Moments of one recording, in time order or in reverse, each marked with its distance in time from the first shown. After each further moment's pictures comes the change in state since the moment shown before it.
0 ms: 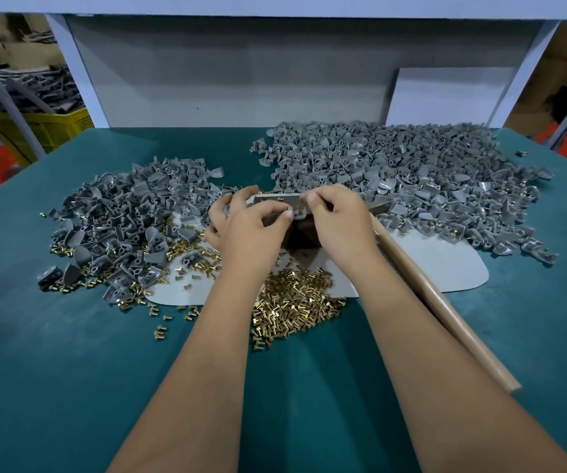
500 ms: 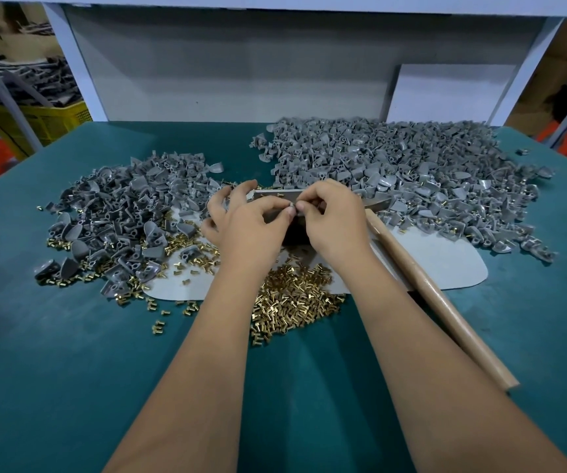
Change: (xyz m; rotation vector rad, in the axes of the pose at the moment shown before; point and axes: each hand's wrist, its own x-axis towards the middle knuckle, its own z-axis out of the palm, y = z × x) left_hand 0.000 0.001 0.000 0.088 0.010 0.005; right_hand 0.001 0.002 0.008 -0.100 0.019 -0.063
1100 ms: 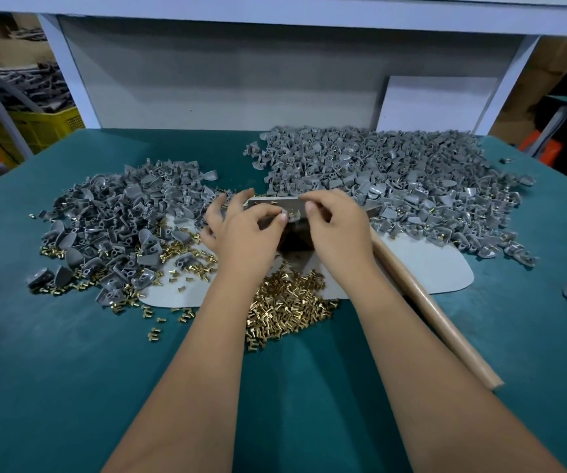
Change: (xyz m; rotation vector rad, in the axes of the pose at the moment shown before) left_hand 0.000 -0.002 0.002 -0.077 -0.012 0.001; right_hand -0.009 0.003 -0.012 -0.016 0.068 -0.008
